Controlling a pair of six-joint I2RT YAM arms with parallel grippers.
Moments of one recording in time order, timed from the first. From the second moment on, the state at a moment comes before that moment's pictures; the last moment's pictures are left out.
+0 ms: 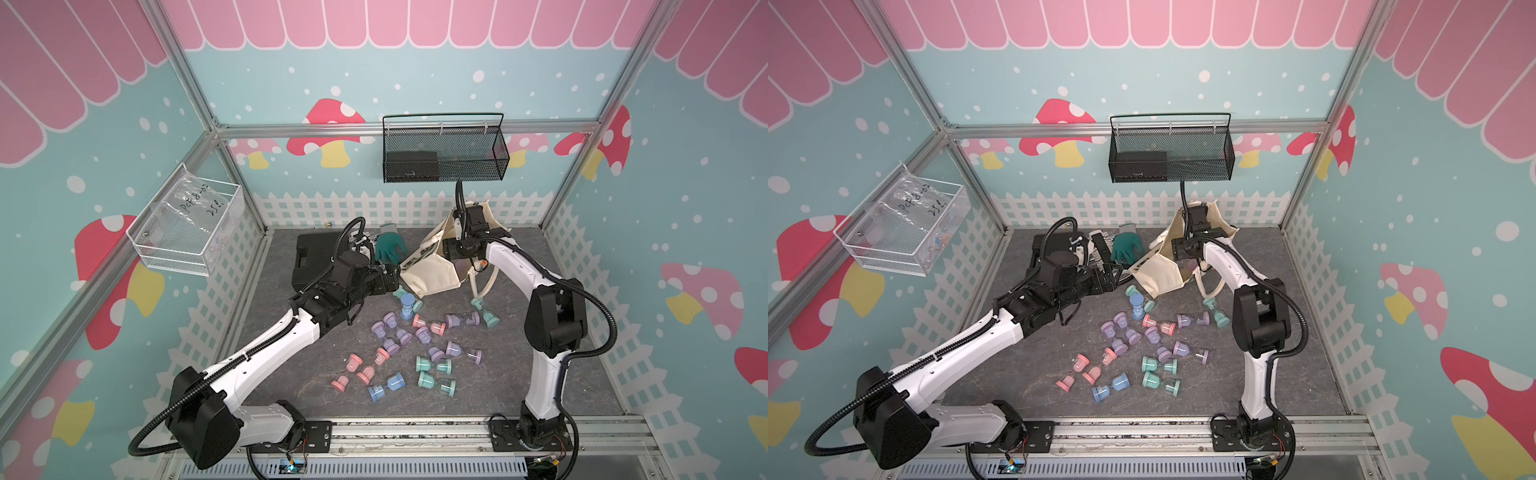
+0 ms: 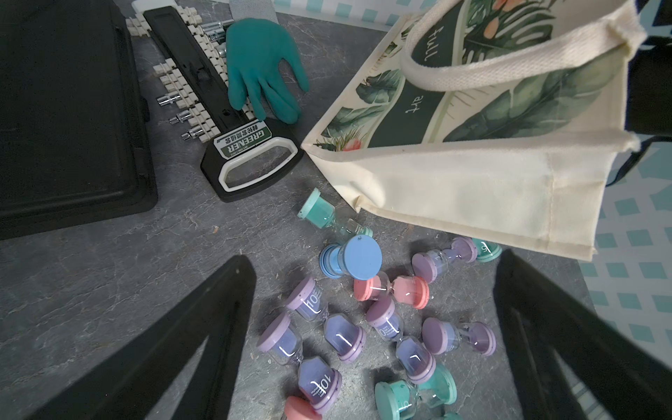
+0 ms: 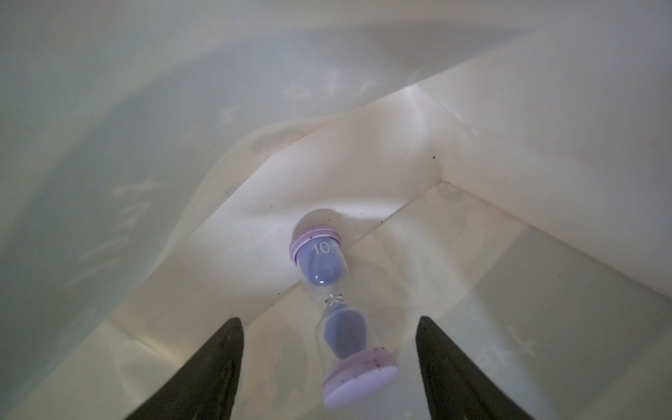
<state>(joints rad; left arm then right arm) -0.62 1.30 1.08 -0.27 -0.09 -0.60 0.30 1.98 1.74 -0.65 0.05 0.09</state>
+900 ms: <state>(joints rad) -0.65 1.60 1.31 -0.15 0.17 -0.65 0.35 1.96 1.75 -0.75 0.04 0.19</state>
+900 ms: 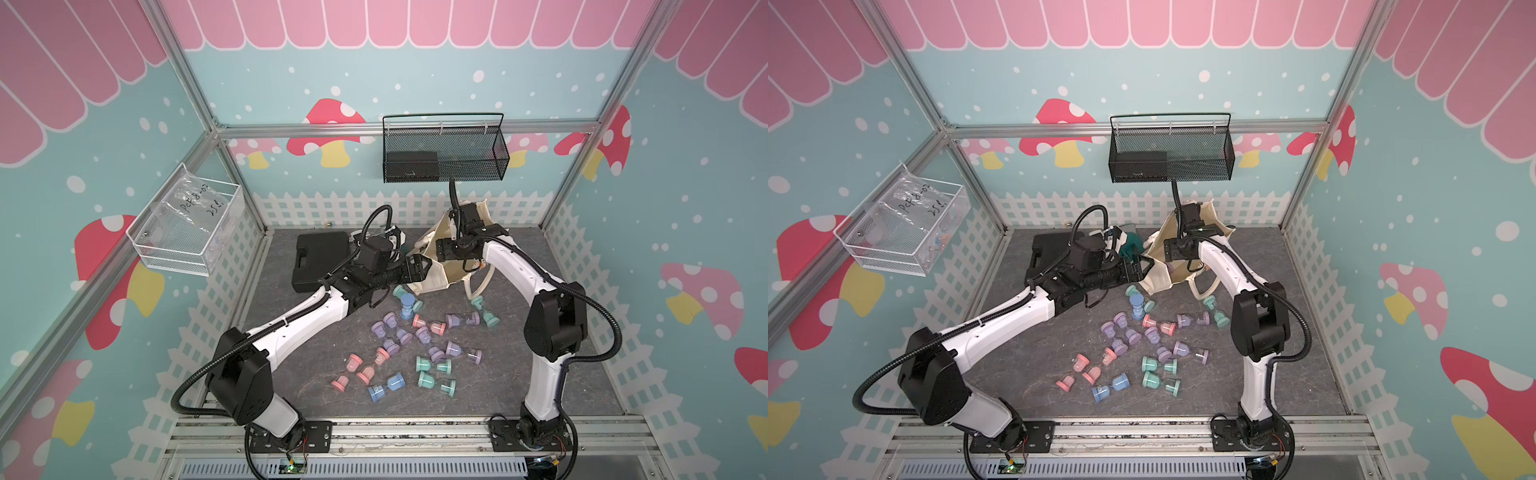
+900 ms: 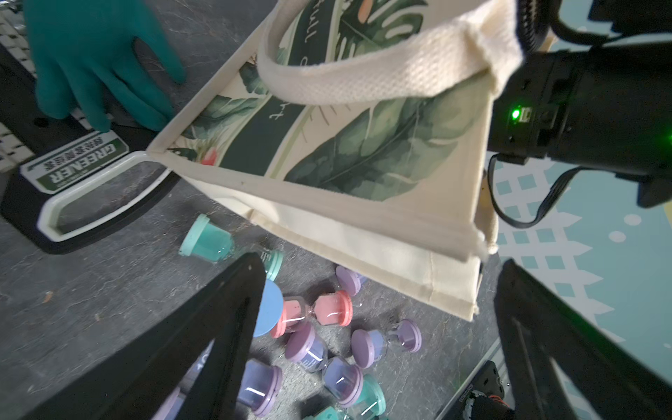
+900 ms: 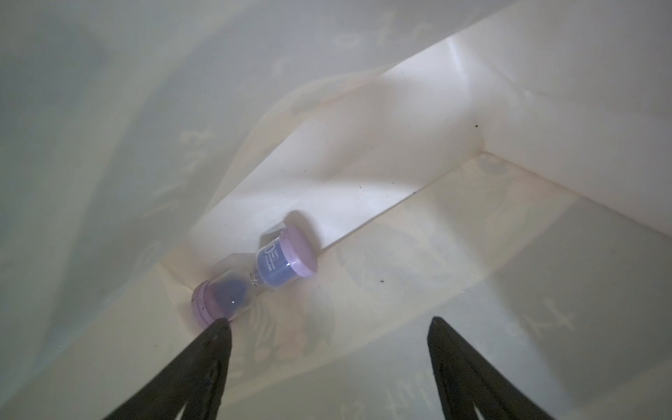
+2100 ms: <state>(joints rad) -0.58 1.91 1.66 -0.20 0.14 -0.72 0.34 1.67 1.62 -0.60 -0.02 0.17</state>
